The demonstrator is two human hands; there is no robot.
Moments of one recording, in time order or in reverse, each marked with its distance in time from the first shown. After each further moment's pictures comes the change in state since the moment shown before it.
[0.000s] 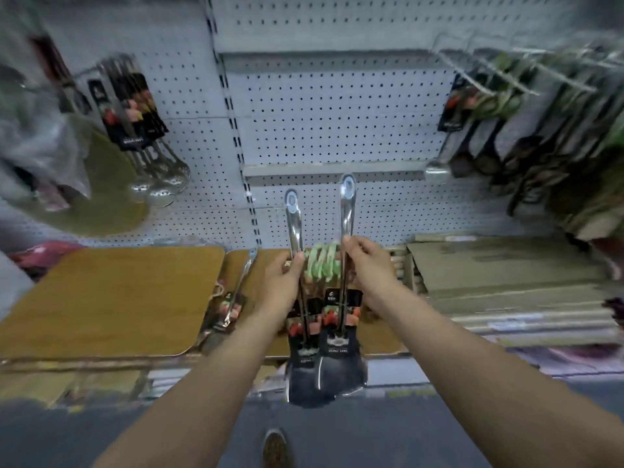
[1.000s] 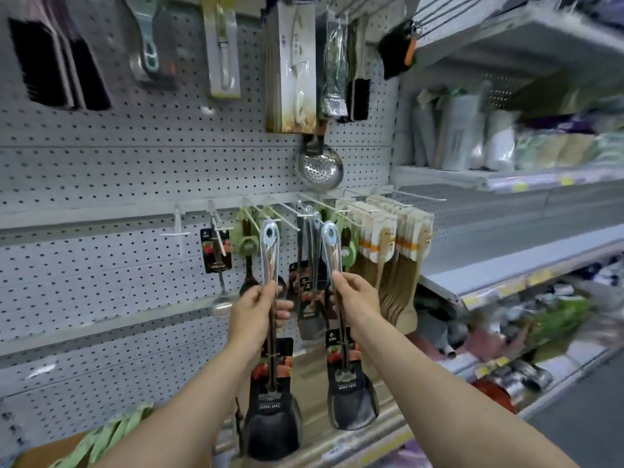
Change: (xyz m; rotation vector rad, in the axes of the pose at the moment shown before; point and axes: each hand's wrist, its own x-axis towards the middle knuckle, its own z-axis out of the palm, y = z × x) left_hand -0.043 0.258 0.352 -0.364 -0.301 0.291; right_hand 0.033 -0.168 -0.423 0.088 0.471 -0.287
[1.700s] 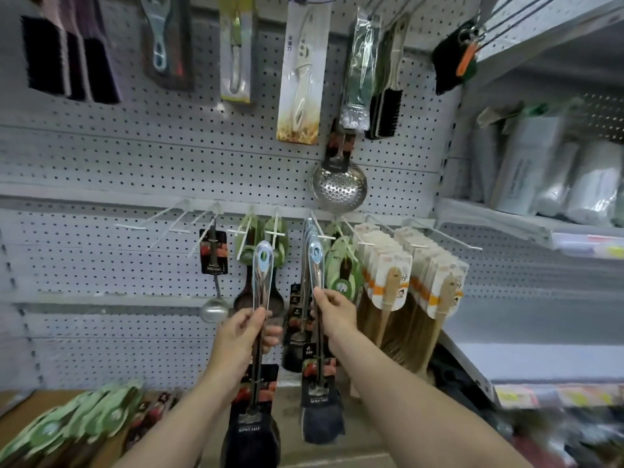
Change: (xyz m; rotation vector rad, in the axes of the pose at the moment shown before) left_hand 0.018 -0.033 0.102 -0.026 0.258 0.082; right_hand 0.158 0.034 -0.009 -0.068 -0.289 0.053
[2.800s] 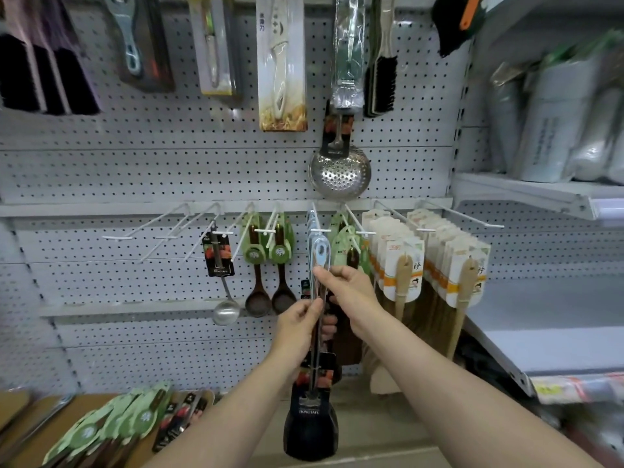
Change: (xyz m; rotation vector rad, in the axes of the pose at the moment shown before) left_hand 0.032 -0.017 0.089 0.053 -0.093 -0.062; right_hand -0.001 -0.042 -0.027 0.046 -0.276 -0.174
